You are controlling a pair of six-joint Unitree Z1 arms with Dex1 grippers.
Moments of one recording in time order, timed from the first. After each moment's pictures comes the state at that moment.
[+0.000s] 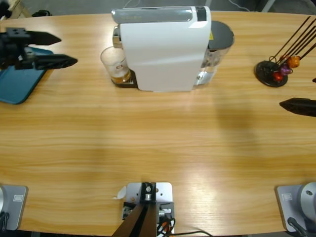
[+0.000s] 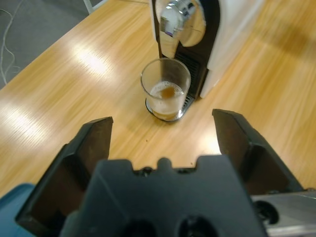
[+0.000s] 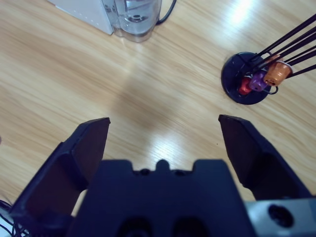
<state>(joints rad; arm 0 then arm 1) -0.33 1.41 -0.72 -0.06 -0.46 0.37 0.68 1.05 -0.88 0.78 -0.18 0.09</state>
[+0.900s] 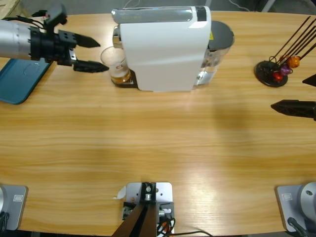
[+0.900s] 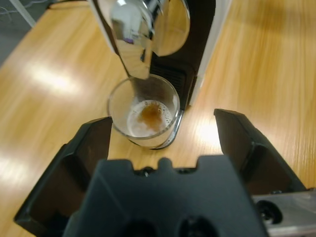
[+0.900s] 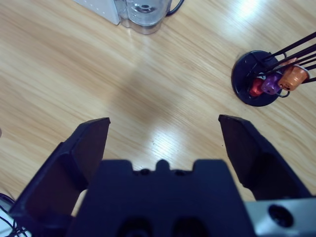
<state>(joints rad) -0.35 1.72 -0.87 -0.07 -0.64 0.60 0.68 1.12 -0.91 0.79 -0.14 0.07</state>
